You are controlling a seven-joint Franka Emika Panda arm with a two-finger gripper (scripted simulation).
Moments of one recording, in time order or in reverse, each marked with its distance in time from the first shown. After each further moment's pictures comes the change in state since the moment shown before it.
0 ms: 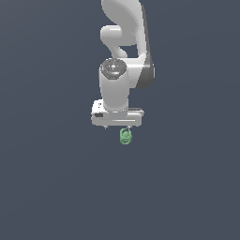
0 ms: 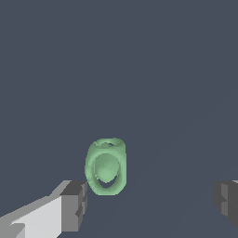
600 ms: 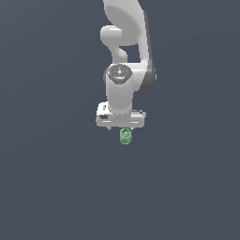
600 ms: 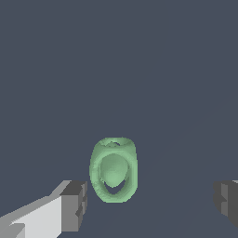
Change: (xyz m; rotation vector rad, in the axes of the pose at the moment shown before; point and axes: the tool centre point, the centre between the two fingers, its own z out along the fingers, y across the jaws) arm -0.006 -0.013 0.021 -0.007 0.013 -0.005
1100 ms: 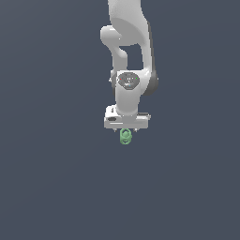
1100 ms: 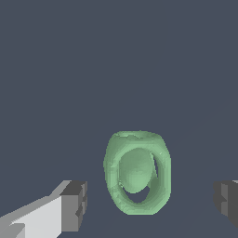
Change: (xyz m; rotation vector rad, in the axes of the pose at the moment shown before) arm -0.017 -0.025 0.038 -0.009 0.023 -0.014
